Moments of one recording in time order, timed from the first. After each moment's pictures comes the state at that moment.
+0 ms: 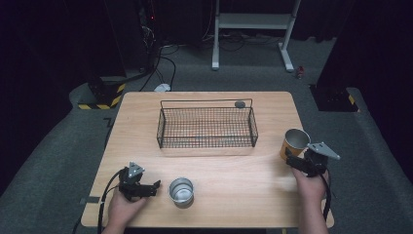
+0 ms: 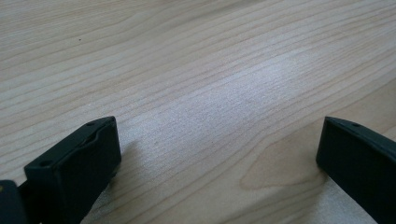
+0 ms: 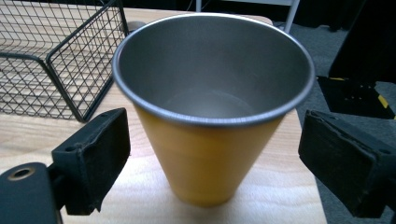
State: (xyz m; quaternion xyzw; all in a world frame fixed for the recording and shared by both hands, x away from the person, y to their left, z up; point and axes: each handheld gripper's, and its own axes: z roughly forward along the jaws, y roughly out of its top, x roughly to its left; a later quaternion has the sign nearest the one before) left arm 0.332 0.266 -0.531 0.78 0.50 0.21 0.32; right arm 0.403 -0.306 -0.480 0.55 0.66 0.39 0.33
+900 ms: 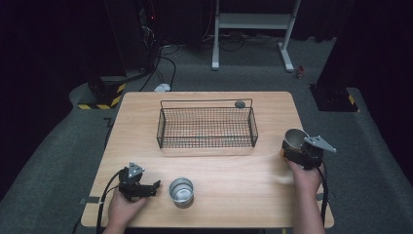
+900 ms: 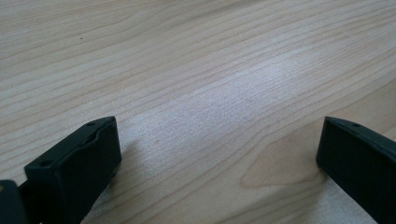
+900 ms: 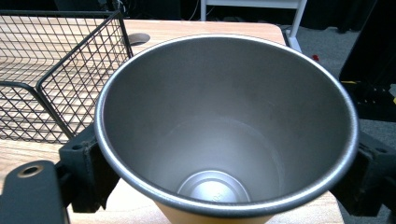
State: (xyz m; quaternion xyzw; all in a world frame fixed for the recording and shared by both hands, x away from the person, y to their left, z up) left arm 0.331 0.266 -0.531 0.77 0.50 0.21 0.32; right arm 0.424 -0.302 -0.482 0.55 0.65 0.40 0.32
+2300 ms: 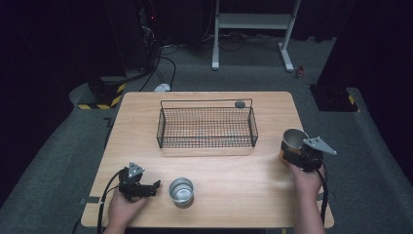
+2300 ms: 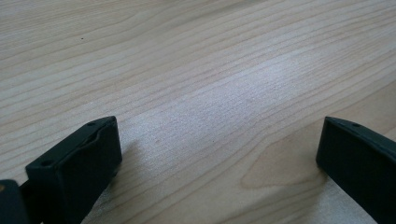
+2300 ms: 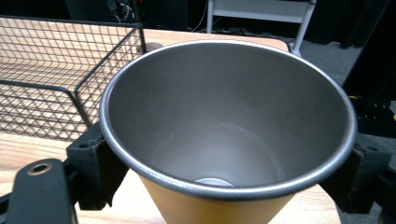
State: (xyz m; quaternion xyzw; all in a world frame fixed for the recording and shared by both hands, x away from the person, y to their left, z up) left arm 0.331 0.266 -0.531 0.77 0.50 0.21 0.32; right arm 0.410 -0.293 -0.469 0.53 0.66 0.41 0.34
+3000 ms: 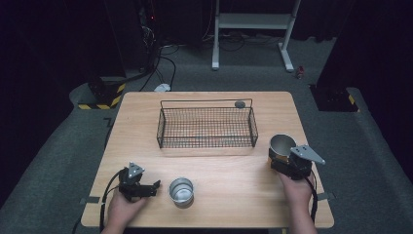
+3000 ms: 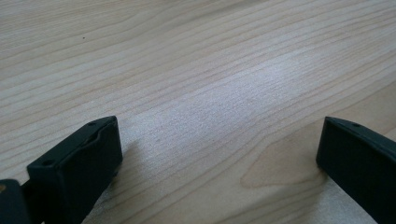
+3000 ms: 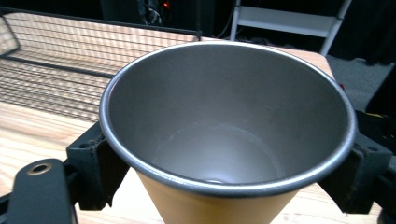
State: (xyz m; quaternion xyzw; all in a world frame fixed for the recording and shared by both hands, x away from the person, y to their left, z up) left arm 0.330 0.266 -0.531 0.77 0.50 0.21 0.32; right arm 0.378 -0.252 -0.463 0.48 0.68 0.44 0.33
